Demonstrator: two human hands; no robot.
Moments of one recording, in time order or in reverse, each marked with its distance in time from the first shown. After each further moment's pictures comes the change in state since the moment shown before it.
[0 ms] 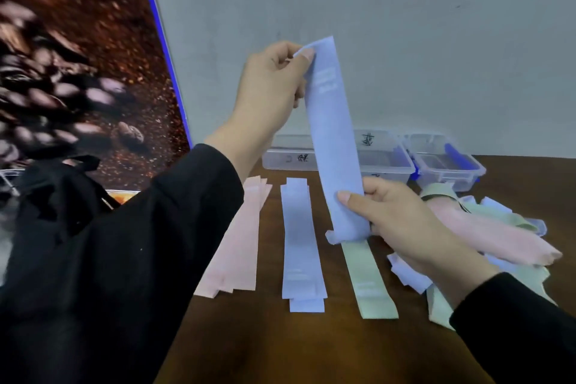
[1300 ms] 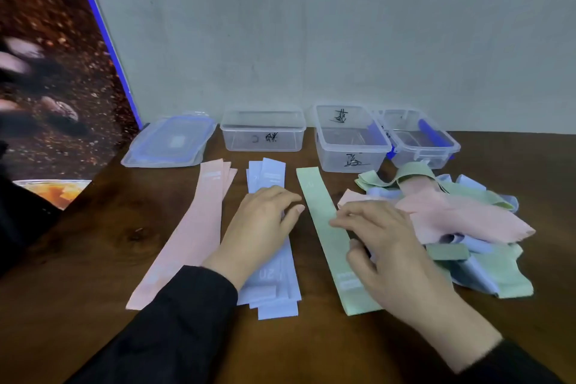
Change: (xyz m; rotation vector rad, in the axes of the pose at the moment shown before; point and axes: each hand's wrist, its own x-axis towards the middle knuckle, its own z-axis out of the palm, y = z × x) left_hand -0.121 -0.176 0.037 0.761 -0.440 0.045; right_hand -0.024 0.086 -0.017 -1.037 0.272 -0.554
